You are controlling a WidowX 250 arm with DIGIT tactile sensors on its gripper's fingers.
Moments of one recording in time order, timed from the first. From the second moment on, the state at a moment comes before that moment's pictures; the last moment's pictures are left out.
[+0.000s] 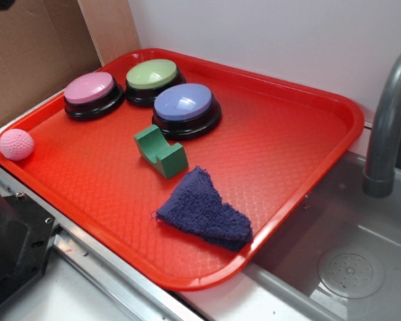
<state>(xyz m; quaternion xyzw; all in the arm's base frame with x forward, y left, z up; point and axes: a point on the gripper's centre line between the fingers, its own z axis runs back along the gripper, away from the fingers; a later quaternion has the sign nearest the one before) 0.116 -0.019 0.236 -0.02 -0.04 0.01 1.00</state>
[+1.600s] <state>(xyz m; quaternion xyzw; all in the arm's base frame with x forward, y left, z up) 0.194 -0.137 0.088 -0.07 -0.09 -0.66 0.74</state>
